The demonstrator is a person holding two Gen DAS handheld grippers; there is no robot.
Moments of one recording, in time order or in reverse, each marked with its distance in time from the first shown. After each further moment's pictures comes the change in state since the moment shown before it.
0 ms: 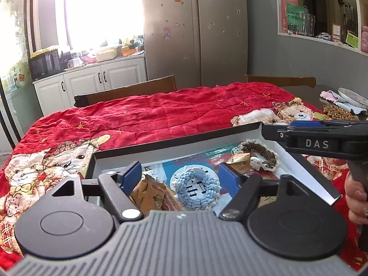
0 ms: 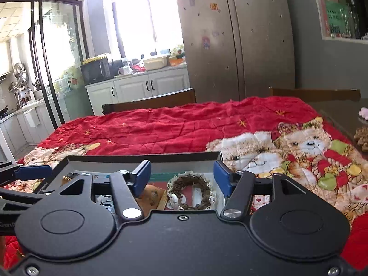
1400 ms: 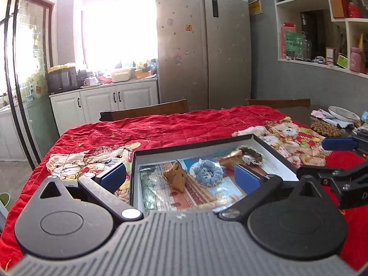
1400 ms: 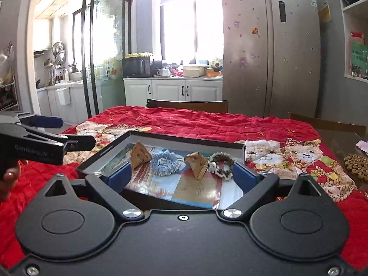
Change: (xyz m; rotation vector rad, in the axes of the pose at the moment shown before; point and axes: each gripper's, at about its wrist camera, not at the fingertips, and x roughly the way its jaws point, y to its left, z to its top) left arm -0.132 0.023 -0.032 -0.016 -0.127 0.028; right arm -0.167 0.049 -0.041 -0.206 -0.036 0.130
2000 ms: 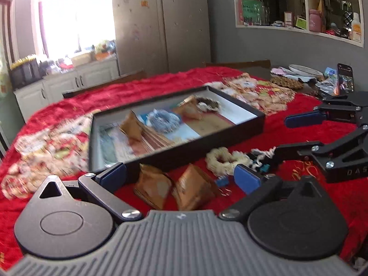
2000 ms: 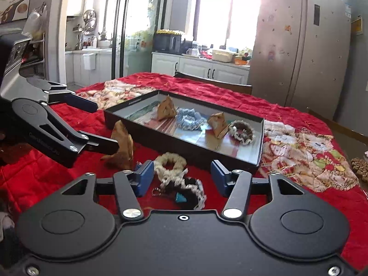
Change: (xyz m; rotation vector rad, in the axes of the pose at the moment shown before) left arm -0.007 -0.029 -0.061 0.115 0.132 -0.192; right arm -0.029 0.021 -0.058 -0.185 0.101 0.093
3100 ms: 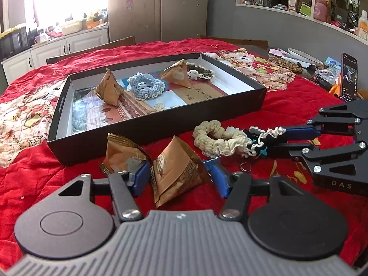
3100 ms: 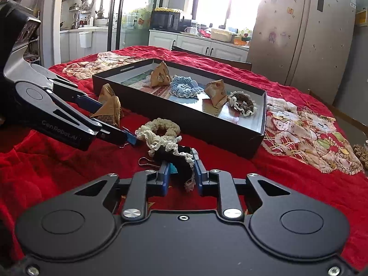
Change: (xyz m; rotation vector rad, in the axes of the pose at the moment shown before) left arm 0.046 -0.003 -0.012 -0.073 0.136 -0.061; right arm 0.041 -0.010 -0.025 -0.023 0.109 -0.021
